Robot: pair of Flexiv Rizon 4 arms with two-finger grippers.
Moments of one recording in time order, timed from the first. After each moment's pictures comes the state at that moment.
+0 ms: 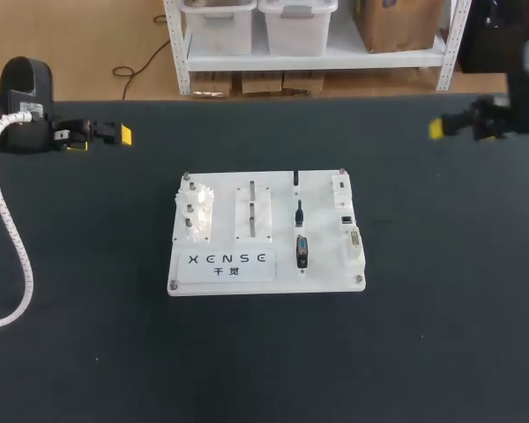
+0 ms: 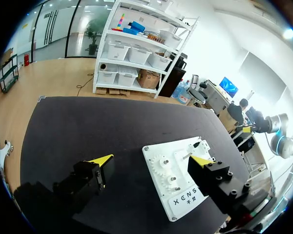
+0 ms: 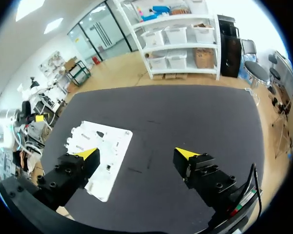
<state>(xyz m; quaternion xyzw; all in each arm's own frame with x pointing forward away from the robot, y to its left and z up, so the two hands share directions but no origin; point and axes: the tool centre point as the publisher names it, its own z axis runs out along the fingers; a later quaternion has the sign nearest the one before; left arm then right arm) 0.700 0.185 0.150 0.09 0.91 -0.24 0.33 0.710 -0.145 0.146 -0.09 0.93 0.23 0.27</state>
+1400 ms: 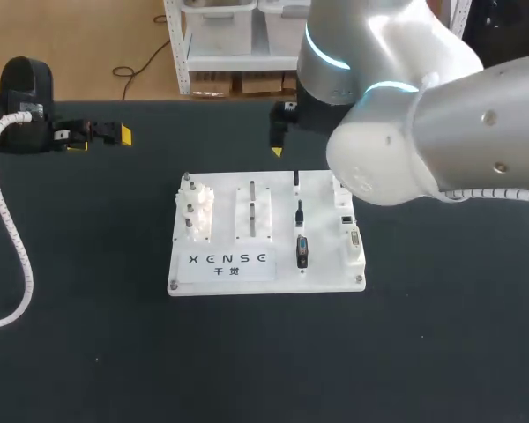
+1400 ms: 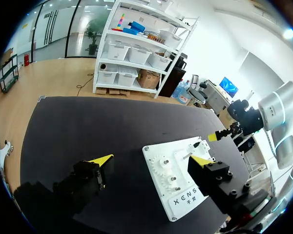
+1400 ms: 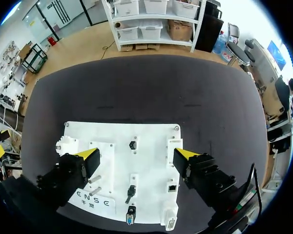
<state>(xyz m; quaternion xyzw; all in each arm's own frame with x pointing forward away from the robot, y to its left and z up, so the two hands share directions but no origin) 0.700 0.185 0.150 0.09 0.91 -0.24 0.33 0.740 0.053 0.084 -0.01 0.99 0.06 0.16</state>
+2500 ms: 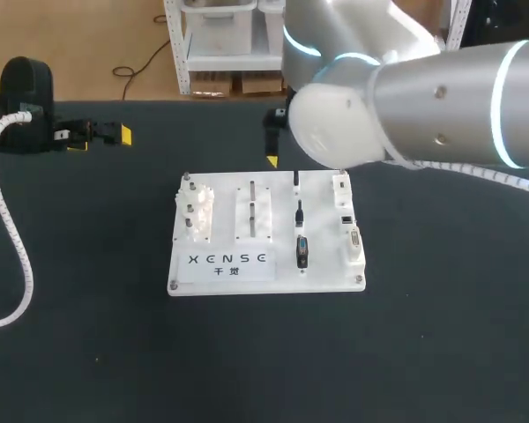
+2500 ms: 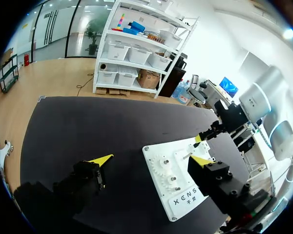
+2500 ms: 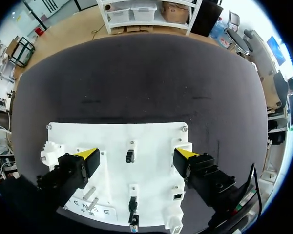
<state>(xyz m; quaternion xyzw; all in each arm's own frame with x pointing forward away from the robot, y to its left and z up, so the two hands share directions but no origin) 0.700 0.185 0.150 0.09 0.91 -0.24 0.33 0.759 0.059 0.040 0.01 1.00 0.03 0.07</state>
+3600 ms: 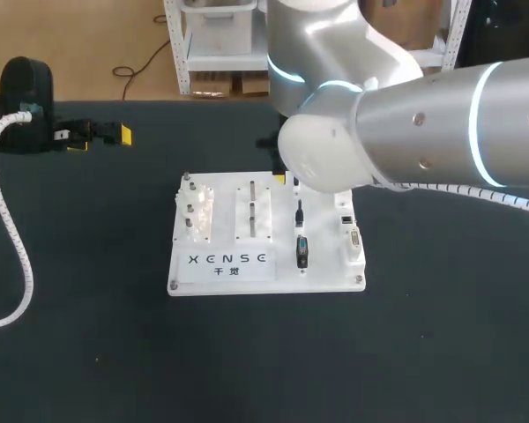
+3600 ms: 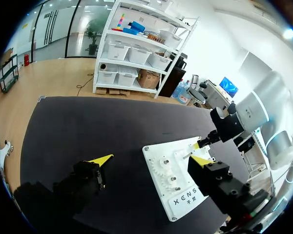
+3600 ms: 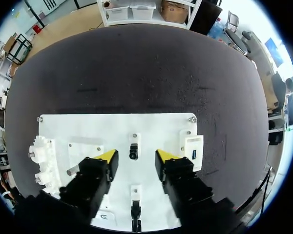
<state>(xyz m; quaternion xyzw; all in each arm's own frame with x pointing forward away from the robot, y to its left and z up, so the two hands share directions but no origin) 0.700 0.185 0.150 0.09 0.91 -0.24 0.33 0.746 0.066 0.016 0.01 1.00 0.01 0.07</state>
